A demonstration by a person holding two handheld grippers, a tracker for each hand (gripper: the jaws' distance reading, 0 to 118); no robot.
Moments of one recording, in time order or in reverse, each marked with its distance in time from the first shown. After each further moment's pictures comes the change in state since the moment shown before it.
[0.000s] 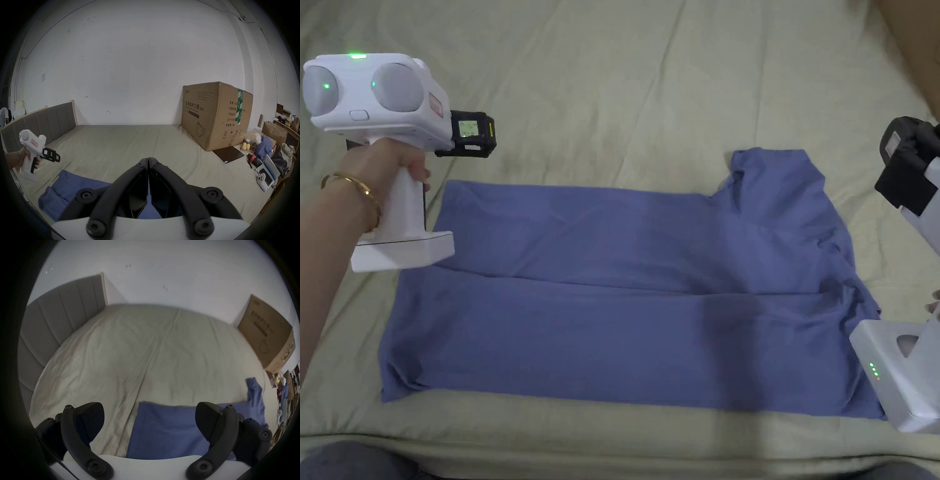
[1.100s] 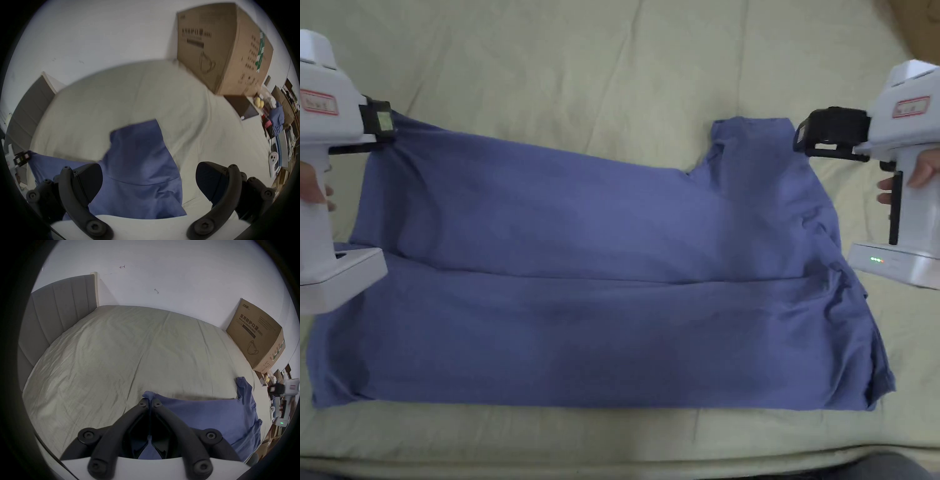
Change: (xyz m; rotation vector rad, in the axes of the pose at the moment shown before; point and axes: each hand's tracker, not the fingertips) left arm -0.010 -0.029 0.033 0.139 -0.150 0.031; right arm 0.082 -0.029 -0.213 -0.743 -0.048 -0.133
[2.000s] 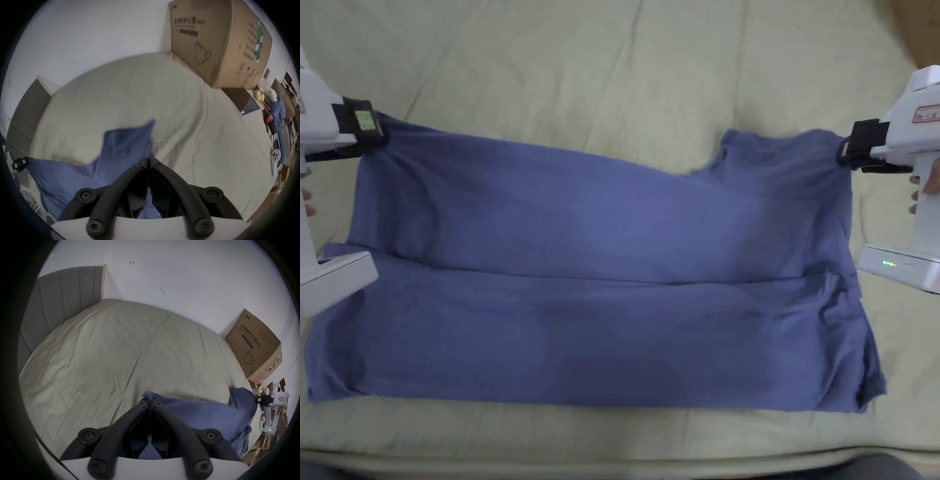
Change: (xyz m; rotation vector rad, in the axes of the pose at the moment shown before) left arm -0.019 0.004 0.014 -0.006 -0.049 0.103; right arm 0.029 -0.006 0.040 0.127 0.058 -0.012
